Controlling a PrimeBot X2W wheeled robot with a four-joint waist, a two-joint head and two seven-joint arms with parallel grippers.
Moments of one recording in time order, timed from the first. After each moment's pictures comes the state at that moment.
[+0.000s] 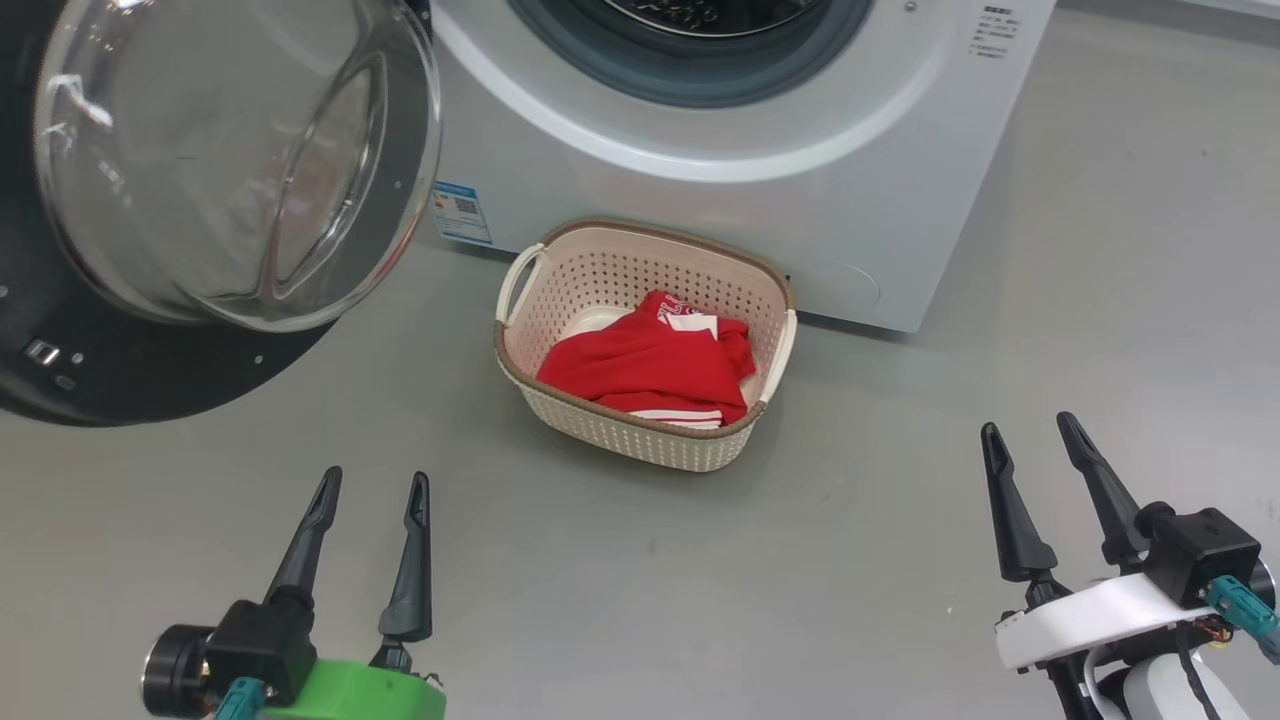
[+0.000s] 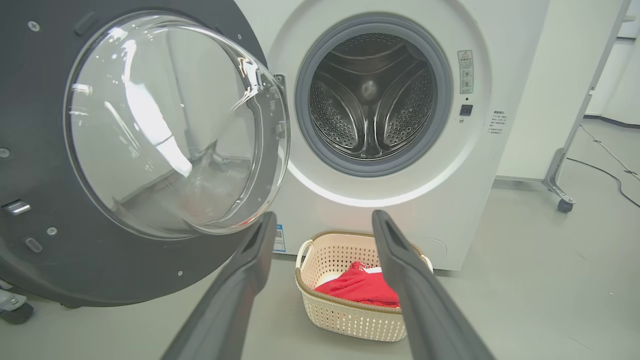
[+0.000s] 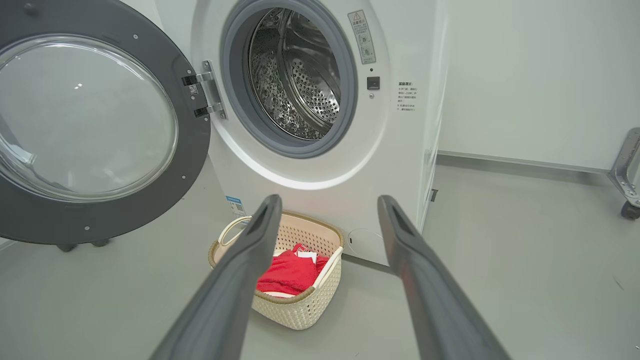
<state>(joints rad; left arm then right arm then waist) 0.04 0.04 -0.20 0.01 -0.27 0.02 -0.25 0.03 -0.19 0.19 0.08 0.39 0.12 -0.25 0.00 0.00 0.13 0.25</state>
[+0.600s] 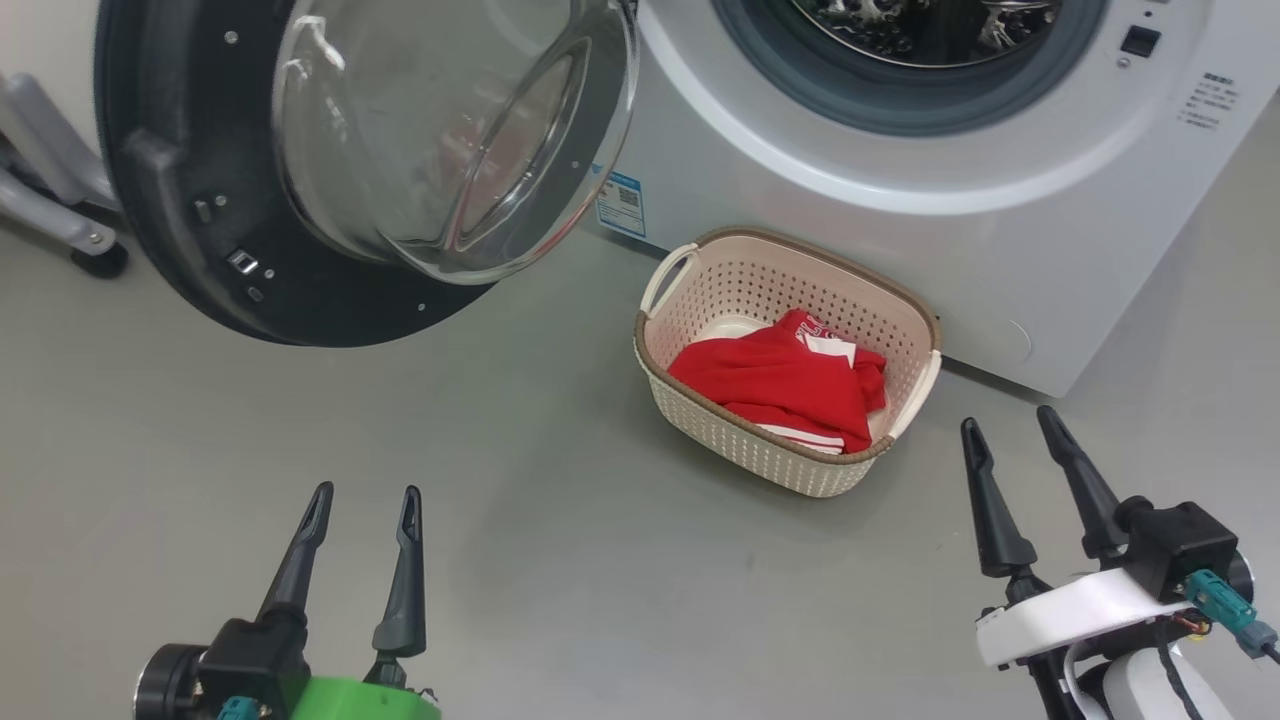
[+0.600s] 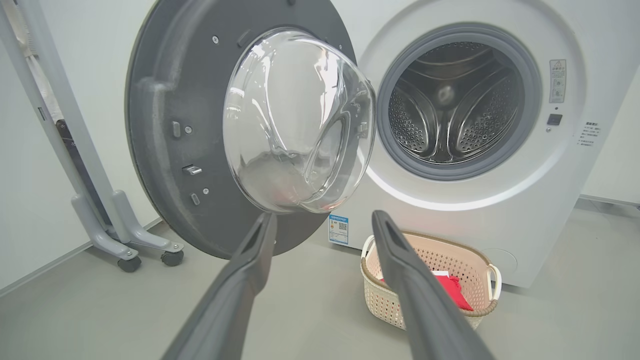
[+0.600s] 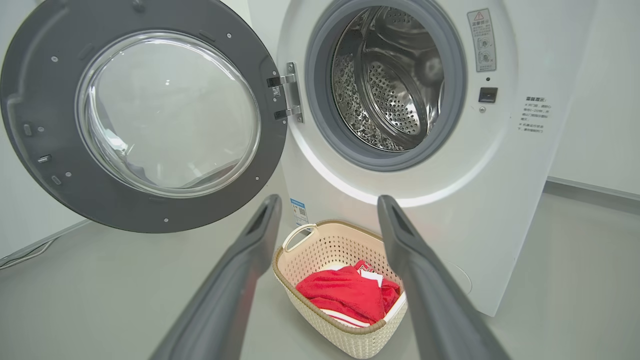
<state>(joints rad) 0.08 0.04 -0.20 -0.02 -0.27 0.04 -0.25 0.01 -0.19 0.22 0.08 0.39 0.12 -0.25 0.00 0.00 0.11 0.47</state>
